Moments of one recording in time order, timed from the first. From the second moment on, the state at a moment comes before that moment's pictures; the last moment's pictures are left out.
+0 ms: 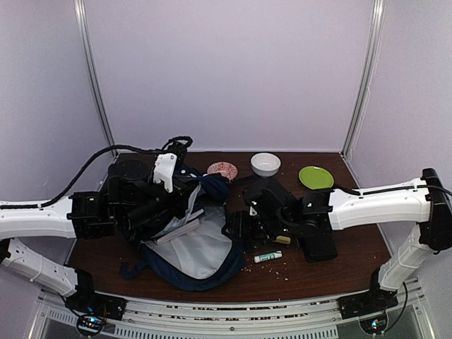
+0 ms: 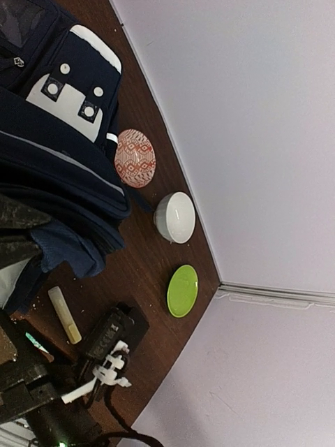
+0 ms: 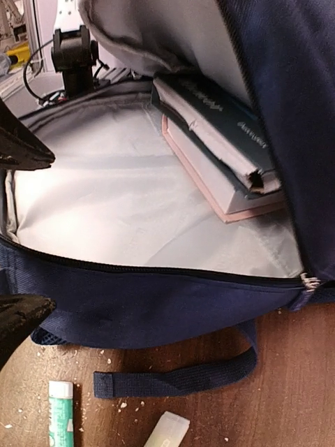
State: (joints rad) left arm -1.15 1.15 0.89 0.01 -0.49 -0.18; right arm 1.14 1.57 1.10 -0.30 0.09 1.06
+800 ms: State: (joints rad) left arm -1.15 0.89 0.78 -0.09 -0.57 -0.21; right arm 1.07 1.87 1.44 -0.54 0.12 0.86
